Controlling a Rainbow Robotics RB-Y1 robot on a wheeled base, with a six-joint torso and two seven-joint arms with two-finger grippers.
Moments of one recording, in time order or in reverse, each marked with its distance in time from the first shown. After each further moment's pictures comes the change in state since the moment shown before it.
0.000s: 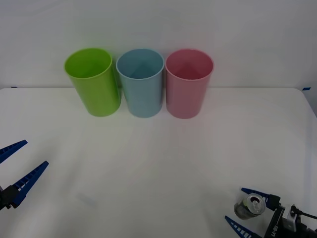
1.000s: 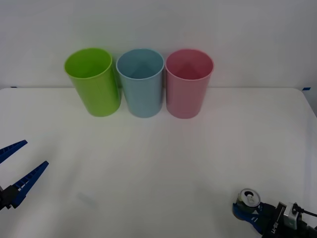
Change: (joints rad) right arm -0.008 0.000 0.007 0.000 -0.044 0.000 0.016; left arm 0.000 0.000 0.000 0.000 0.000 0.000 0.000
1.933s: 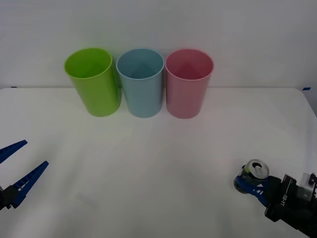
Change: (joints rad) right arm -0.019 -0.051 -0.002 -0.228 -0.091 0.020 -0.205; left arm 0.000 0.000 0.000 0.000 0.000 0.000 0.000
